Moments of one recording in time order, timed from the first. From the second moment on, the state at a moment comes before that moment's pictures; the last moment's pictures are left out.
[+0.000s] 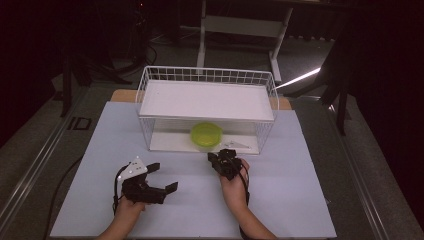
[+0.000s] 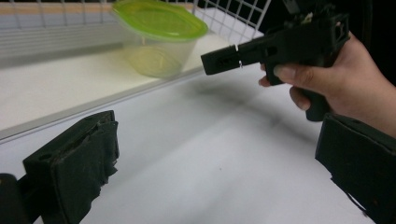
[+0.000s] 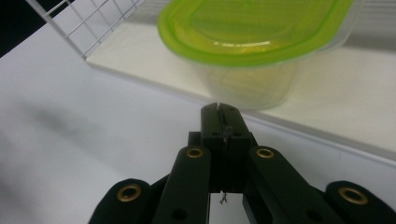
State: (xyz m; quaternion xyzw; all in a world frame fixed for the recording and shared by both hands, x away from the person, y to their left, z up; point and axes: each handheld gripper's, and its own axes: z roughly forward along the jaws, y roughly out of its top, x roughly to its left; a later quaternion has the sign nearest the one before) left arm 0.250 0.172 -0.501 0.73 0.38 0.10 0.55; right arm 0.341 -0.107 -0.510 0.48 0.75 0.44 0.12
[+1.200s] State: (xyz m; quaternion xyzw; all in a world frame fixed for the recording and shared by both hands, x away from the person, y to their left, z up) left arm 0.249 0.171 -0.500 0.74 0.37 0.11 0.55; right arm 0.389 -0.090 -0.520 0.51 0.74 0.42 0.13
